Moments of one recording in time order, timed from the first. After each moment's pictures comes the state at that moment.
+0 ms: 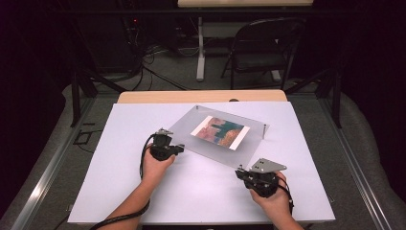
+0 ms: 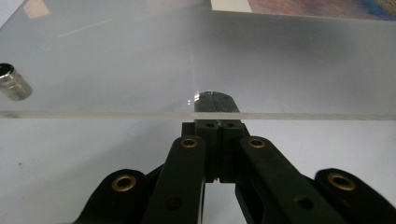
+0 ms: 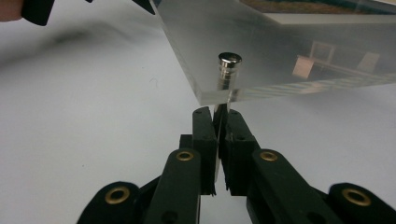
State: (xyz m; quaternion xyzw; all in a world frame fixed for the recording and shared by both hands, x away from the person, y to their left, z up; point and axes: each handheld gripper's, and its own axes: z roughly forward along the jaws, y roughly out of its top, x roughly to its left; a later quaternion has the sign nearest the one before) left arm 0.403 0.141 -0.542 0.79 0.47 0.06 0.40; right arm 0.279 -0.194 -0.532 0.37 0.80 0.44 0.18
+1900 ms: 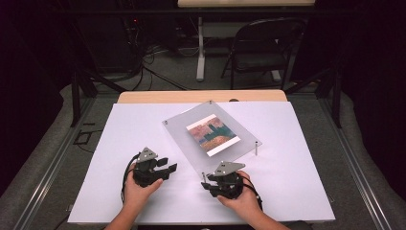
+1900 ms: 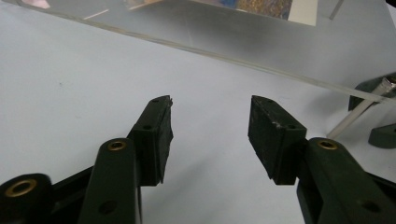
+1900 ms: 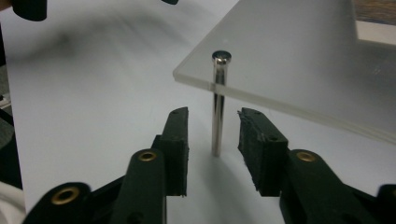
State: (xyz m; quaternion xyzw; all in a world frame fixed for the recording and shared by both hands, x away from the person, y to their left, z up) left arm 0.318 0.175 -0.536 0.78 0.43 0.11 0.43; right arm 0.290 -0.109 -0.551 0.29 0.84 0.44 0.10
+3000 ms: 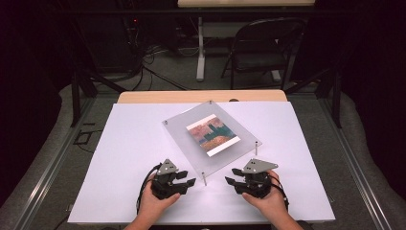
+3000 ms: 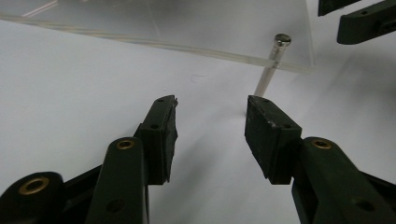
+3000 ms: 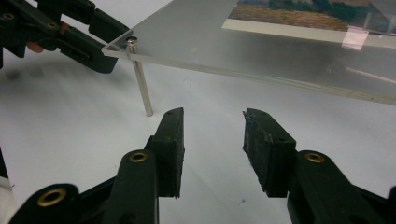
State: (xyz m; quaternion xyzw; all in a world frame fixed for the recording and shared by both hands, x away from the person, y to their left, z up) left arm 0.292 0.123 -0.548 0.82 0.37 0.06 0.43; right arm 0.282 -0.177 -0.532 0.34 0.82 0.45 0.15
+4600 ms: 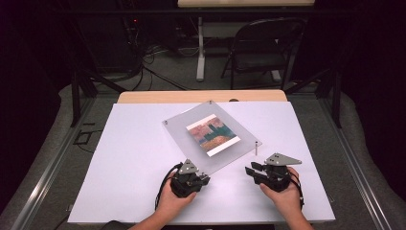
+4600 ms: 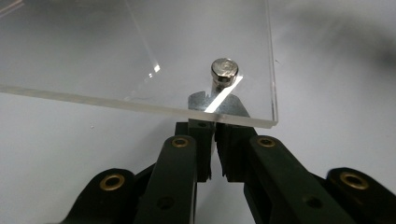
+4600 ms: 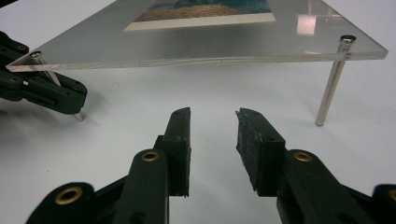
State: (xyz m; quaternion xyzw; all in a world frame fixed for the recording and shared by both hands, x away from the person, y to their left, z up) left arm 0.302 0.075 -0.558 0.84 0.34 0.04 0.43; right arm 0.293 -0.231 -0.534 0.43 0.76 0.45 0.17
